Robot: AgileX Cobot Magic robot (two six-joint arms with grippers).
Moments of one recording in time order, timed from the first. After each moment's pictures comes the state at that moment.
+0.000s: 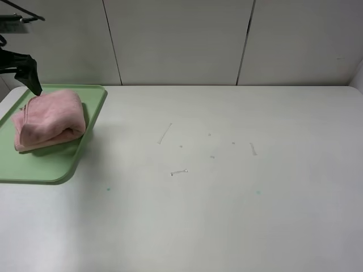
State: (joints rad) left arm 0.15 1.79 -1.41 0.01 0.94 0.12; right arm -0.12 -0.01 -0.50 0.01 1.02 -0.01
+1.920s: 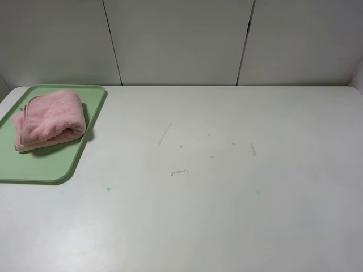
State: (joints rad) left arm 0.08 0.17 -0.66 -0.14 1.13 0.21; right arm -0.12 -0.01 -0.50 0.01 1.02 -0.01
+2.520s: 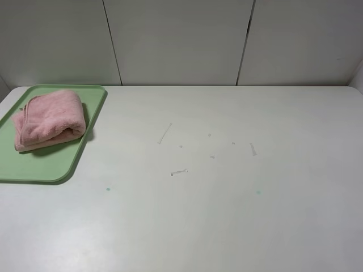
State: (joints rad) left arm 0.02 -0.01 -0.49 -0.13 1.07 0.21; right arm -0.12 -0.01 -0.50 0.01 1.02 -0.01
